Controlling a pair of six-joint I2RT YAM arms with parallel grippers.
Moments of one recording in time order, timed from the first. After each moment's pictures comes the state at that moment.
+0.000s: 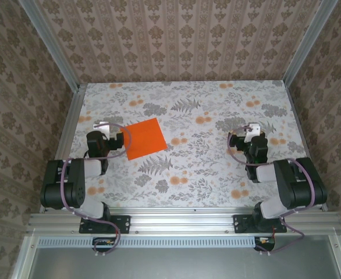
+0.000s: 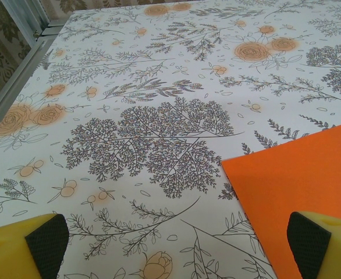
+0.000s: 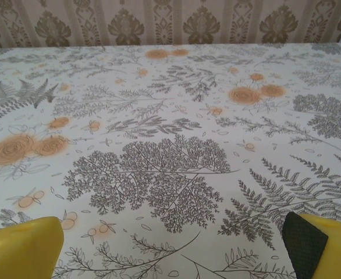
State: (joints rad) left arm -0.02 1.51 0.41 0.67 0.00 0.07; right arm 0.03 1.48 0.28 0.91 0.08 0.03
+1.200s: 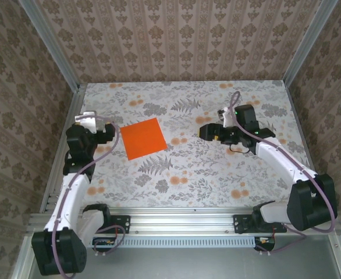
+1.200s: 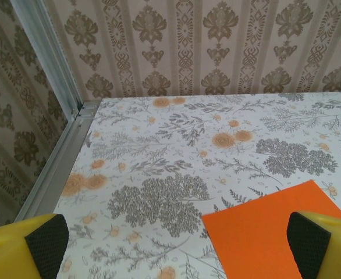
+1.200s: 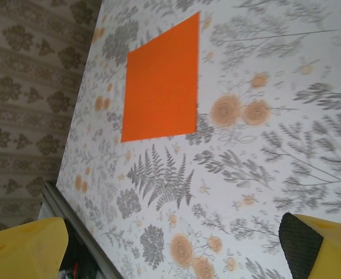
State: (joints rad) left arm 0.01 0.88 0.59 -0.01 0.05 0.03; right arm 0.27 1.33 0.94 -0.37 -0.63 0.44
